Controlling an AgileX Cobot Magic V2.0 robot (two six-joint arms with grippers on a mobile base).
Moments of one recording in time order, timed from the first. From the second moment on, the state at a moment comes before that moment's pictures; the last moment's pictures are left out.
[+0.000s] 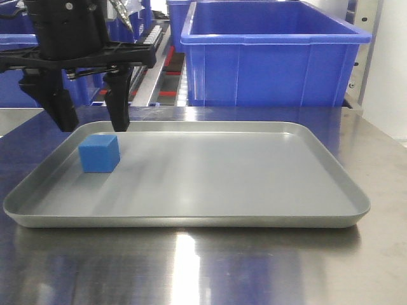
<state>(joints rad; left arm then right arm) -0.52 1.80 -1.47 0.02 1.09 -0.46 0.07 0.49 -0.39 0.02 0.09 0.03</state>
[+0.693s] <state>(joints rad) -0.52 1.85 -1.48 0.02 1.08 -0.46 0.07 0.49 -0.39 0.02 0.09 0.03</state>
